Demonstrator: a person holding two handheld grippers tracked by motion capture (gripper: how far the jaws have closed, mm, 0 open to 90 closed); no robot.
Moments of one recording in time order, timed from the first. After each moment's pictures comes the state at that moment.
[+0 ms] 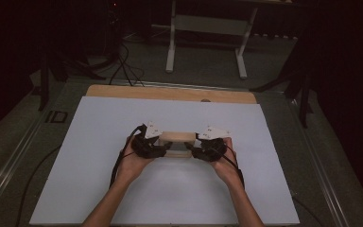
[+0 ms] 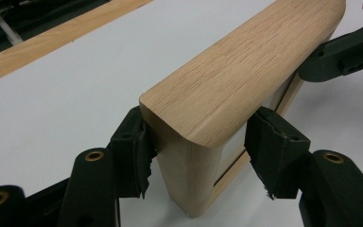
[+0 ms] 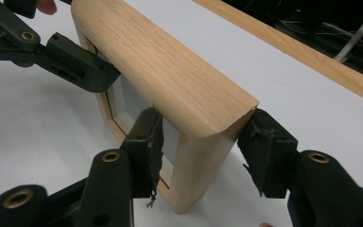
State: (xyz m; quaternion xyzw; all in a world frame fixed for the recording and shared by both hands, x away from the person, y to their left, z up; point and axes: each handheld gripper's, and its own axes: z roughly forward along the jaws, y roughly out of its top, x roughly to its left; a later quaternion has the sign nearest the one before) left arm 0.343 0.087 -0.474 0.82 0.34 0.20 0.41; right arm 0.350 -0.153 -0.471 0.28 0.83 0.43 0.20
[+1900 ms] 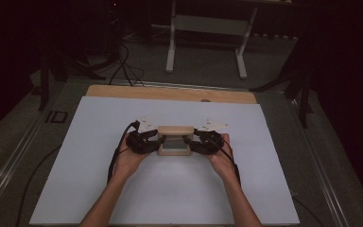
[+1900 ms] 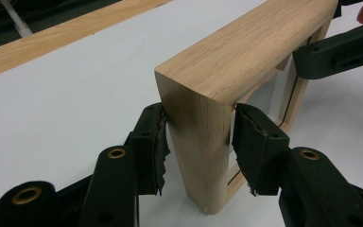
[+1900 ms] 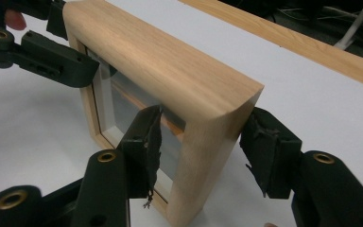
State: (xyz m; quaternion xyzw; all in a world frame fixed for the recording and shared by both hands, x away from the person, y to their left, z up) left arm 0.354 0.105 -0.475 0.81 0.38 0.19 0.42; right arm 0.373 -0.147 -0.476 0.32 0.82 0.44 0.18
